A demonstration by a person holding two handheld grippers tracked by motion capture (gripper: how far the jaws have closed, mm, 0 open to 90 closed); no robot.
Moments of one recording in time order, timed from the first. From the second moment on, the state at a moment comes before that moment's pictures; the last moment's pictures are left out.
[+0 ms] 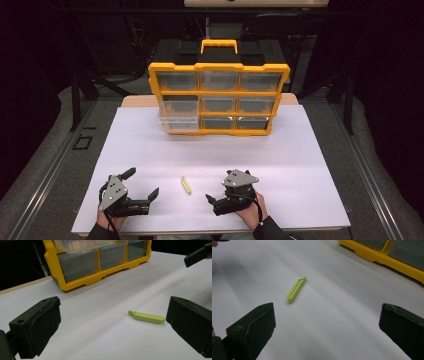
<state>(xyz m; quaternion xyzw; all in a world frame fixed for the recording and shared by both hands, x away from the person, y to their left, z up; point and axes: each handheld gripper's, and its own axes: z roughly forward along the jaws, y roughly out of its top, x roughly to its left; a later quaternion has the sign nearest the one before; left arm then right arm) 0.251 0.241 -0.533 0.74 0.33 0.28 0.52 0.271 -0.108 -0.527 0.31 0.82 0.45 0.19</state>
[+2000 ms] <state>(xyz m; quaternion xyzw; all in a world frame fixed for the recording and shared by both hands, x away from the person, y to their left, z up) 0.250 0.243 -0.533 0.73 0.33 0.28 0.52 0.306 -0.004 -0.542 0.35 0.85 0.36 0.17</state>
